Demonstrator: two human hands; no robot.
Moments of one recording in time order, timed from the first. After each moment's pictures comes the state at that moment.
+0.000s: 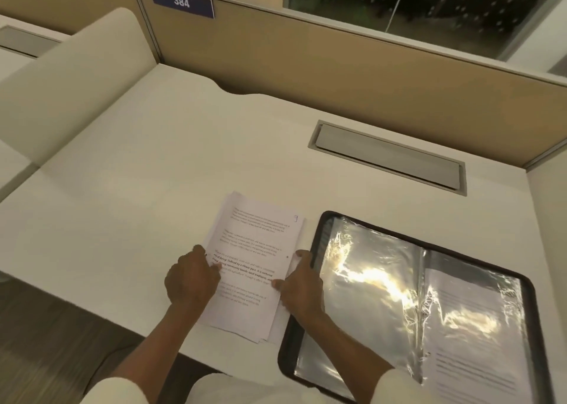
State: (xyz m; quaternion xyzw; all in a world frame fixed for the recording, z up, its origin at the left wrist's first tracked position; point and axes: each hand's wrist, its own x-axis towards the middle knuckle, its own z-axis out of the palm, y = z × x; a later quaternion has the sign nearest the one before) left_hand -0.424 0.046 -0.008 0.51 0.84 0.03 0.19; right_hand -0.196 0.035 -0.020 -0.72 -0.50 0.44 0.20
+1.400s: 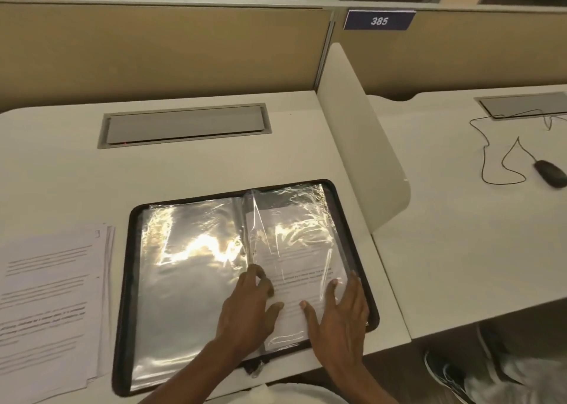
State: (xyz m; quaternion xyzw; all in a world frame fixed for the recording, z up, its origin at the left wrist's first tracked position) left_hand -0.033 -0.083 -0.007 0.86 0.43 0.04 0.28; right_hand 0.124 -0.208 -0.044 -0.92 -0.39 0.09 0.03
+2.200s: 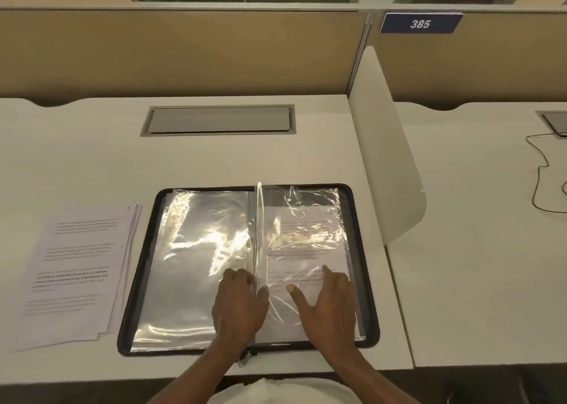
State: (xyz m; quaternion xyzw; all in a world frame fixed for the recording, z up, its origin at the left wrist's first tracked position) left_hand -0.009 -0.107 0.001 0.65 0.70 0.09 0.28; right_hand 0.147 -0.179 -0.018 -0.86 -0.42 0.21 0.19
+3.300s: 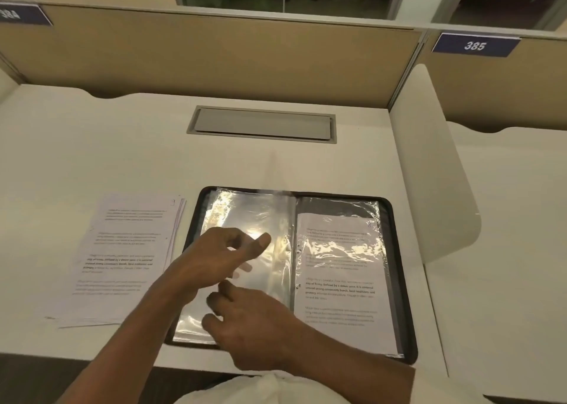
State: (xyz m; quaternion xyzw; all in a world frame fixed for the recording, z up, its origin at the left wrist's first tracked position) left_hand -0.119 -0.012 0.138 0.60 0.58 0.09 0.54; right_hand 0.005 -0.108 0.095 -0.33 -0.94 0.08 0.10
